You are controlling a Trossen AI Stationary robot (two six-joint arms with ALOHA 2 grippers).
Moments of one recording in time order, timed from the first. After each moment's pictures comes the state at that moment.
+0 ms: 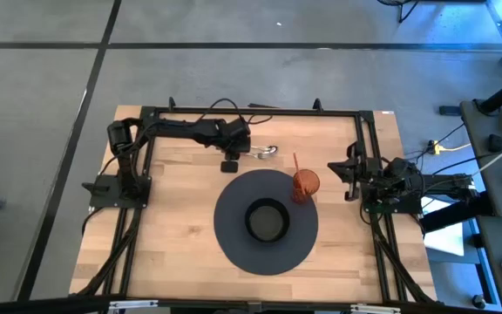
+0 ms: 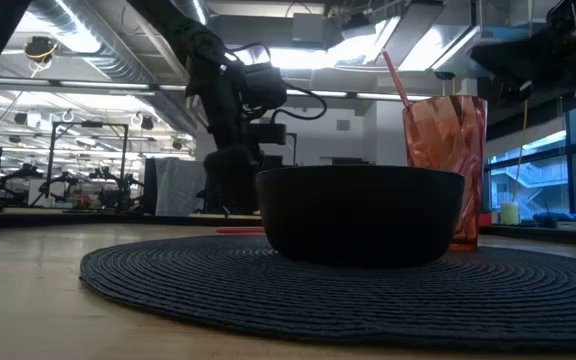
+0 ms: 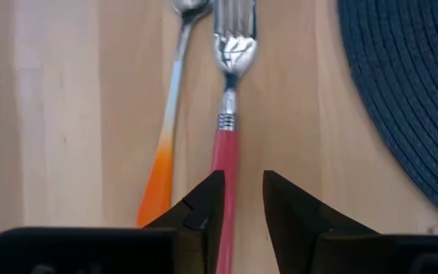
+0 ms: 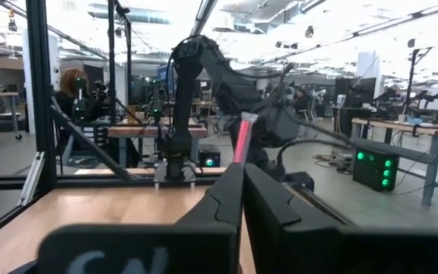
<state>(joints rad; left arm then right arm) 0.39 1.84 1.20 -0.47 -0.03 0.46 0.02 0.04 0.02 0.24 0.18 -0.07</state>
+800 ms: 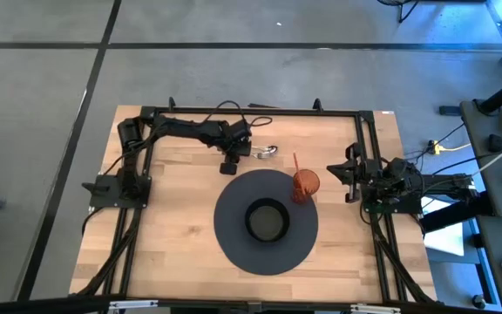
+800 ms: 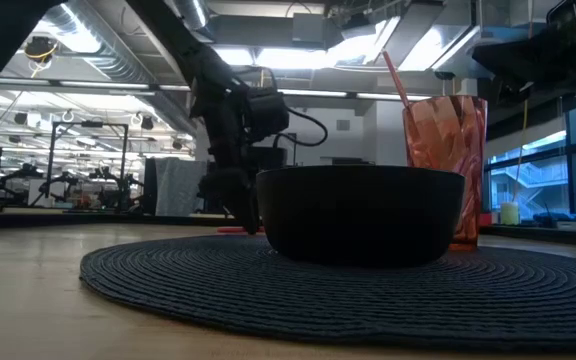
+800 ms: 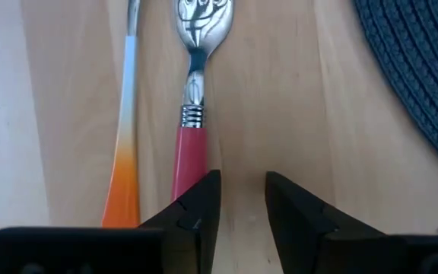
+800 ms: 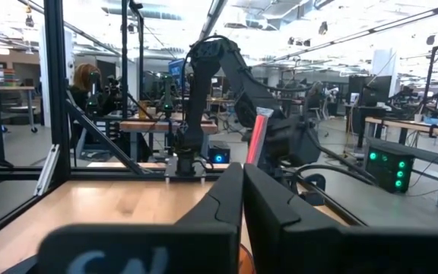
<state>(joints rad) 0.42 1.95 1.20 -0.44 0.04 0.55 0.02 0.04 0.02 0.22 0.14 -0.08</state>
